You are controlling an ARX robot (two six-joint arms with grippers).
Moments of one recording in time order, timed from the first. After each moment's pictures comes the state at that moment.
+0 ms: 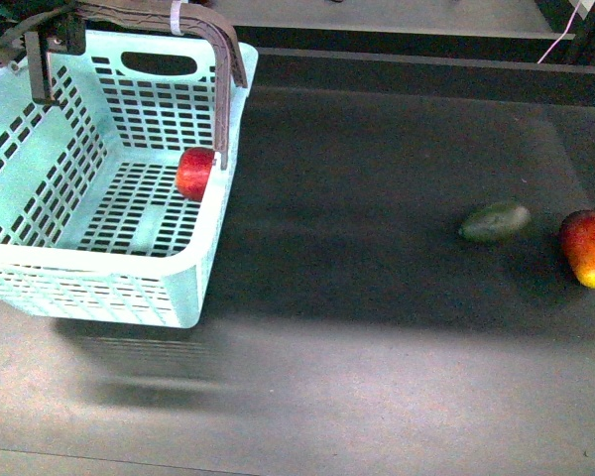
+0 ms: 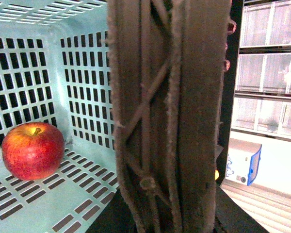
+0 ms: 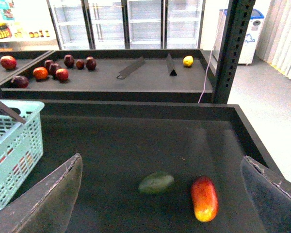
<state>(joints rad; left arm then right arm) -0.14 2.11 1.31 0.29 -0.20 -1.54 0.00 0.01 0.02 0.00 0.00 0.00</state>
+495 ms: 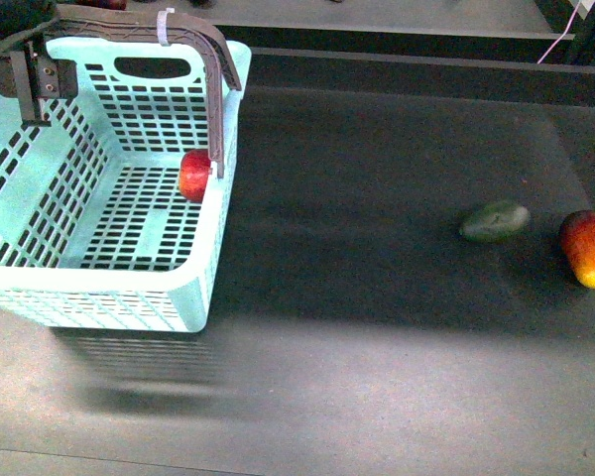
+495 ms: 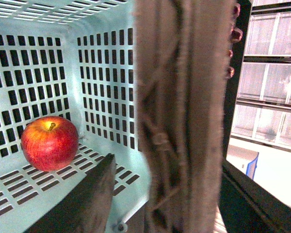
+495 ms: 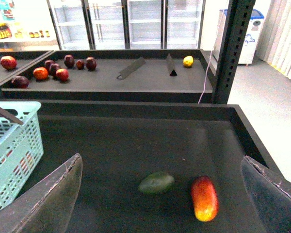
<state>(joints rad) -0.13 2.05 1.20 0.31 -0.21 -1.60 0.00 0.01 0.02 0.00 0.00 0.00</state>
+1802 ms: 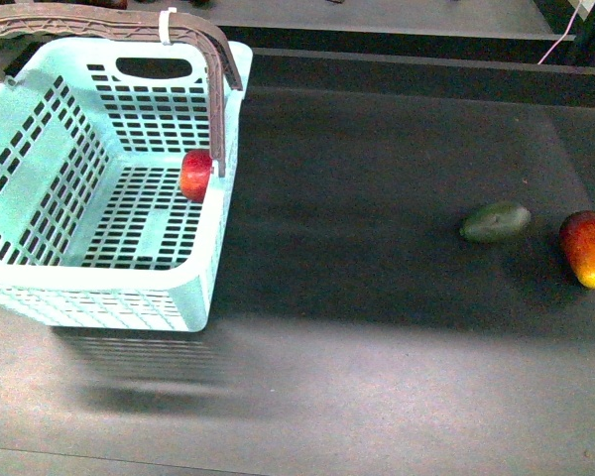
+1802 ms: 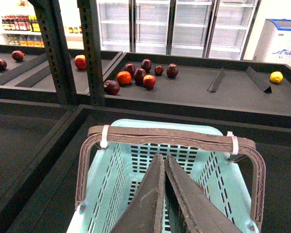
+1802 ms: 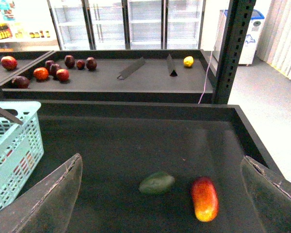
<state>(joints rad) -0.11 1.15 0.24 0.91 -0.11 -0.02 0.00 0.01 0.02 0.00 0.00 0.00</state>
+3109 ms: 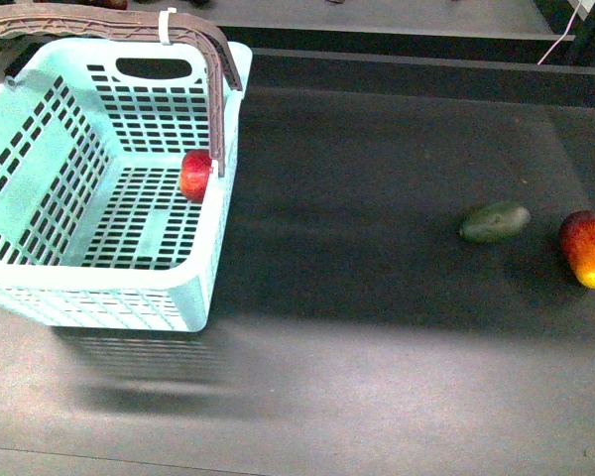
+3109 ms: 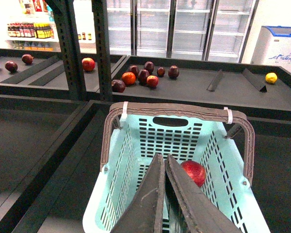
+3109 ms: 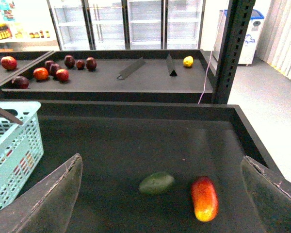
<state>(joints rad) 0.00 0.33 0.01 0.33 0.00 -0.01 0.00 0.01 0.02 0.00 0.00 0.00</state>
